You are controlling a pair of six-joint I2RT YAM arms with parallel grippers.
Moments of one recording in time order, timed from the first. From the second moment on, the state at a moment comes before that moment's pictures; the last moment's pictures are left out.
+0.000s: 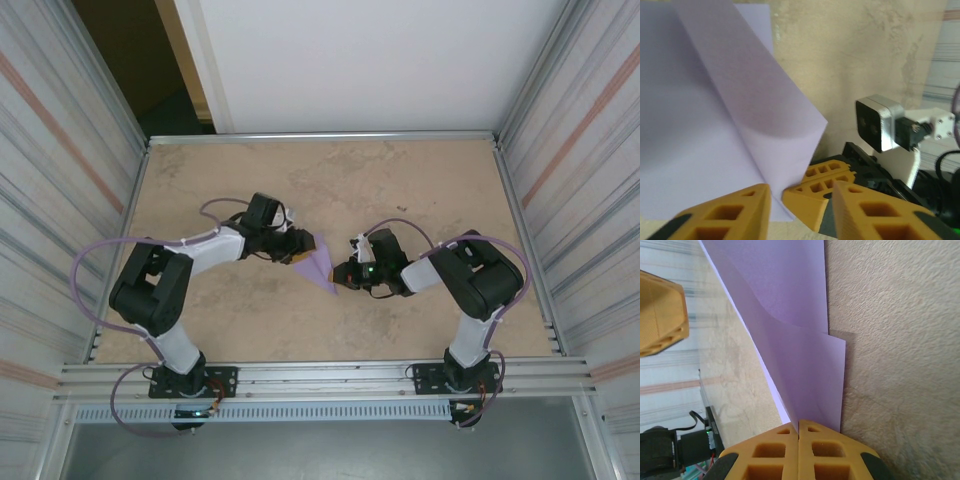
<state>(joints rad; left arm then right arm) -0.49 1.70 0.93 -0.14 0.61 -0.82 0.56 1.81 0.57 0.51 -0.68 0.87</state>
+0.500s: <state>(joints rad) -0.53 1.79 0.88 0.08 0.69 -0.81 0.55 1.83 0.59 0.51 -0.72 0.89</state>
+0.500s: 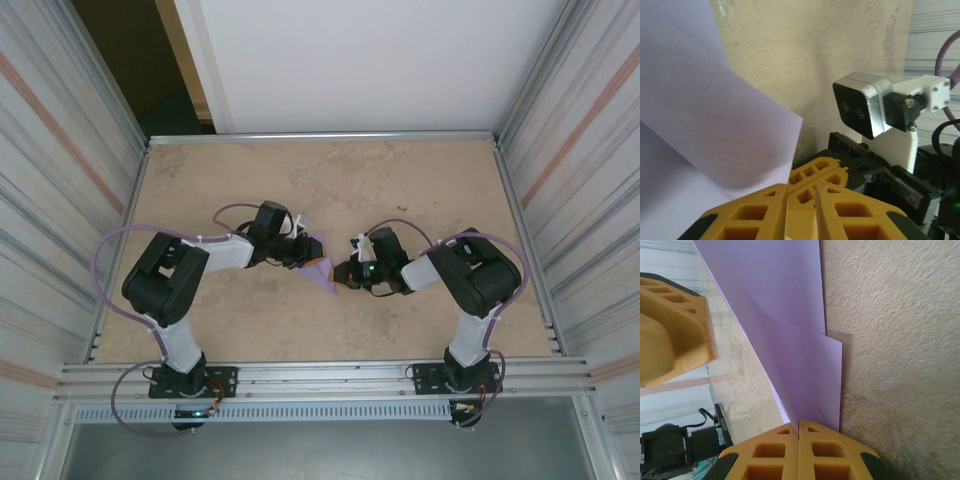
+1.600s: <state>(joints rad) -0.53 1.89 0.96 0.03 0.66 -0.80 0.54 1.78 0.59 0.42 -0.72 0.88</state>
